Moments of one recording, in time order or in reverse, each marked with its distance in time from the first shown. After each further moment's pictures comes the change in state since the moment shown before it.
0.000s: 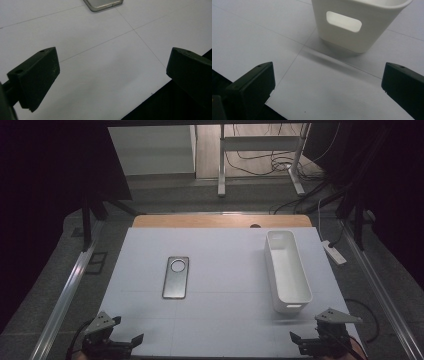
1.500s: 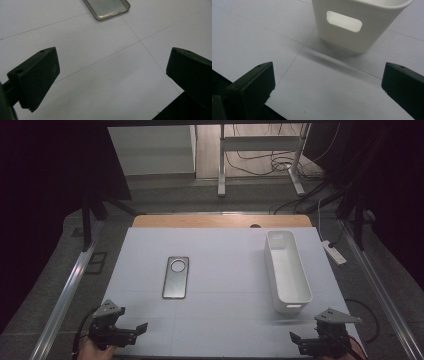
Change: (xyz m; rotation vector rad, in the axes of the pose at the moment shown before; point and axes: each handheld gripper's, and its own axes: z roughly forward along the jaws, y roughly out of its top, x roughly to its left) left arm 0.010 0.028 0.016 0.034 -0.006 -0.024; right arm 0.001 0.000 0.000 0.001 -0.004 -0.002
